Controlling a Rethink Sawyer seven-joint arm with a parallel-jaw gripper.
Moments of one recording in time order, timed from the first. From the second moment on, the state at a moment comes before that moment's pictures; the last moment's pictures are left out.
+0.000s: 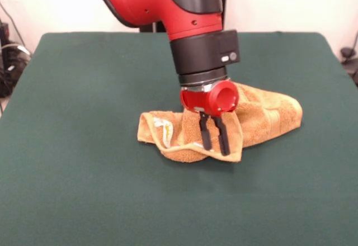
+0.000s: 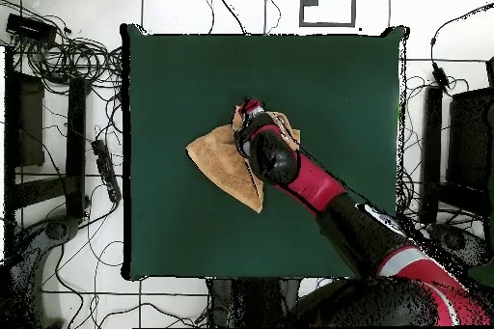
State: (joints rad) arm -0.56 -0.38 0.46 1.81 0.19 -0.20 2.15
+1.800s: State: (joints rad) arm -0.44 -0.55 0.15 1.78 0.34 -0.17 2.15
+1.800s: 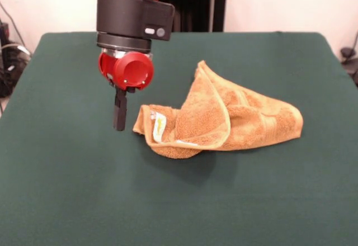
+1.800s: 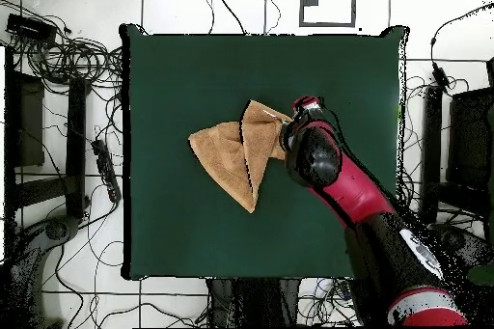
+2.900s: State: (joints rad) arm -0.32 -0.55 0.07 1.78 0.51 -0.17 2.15
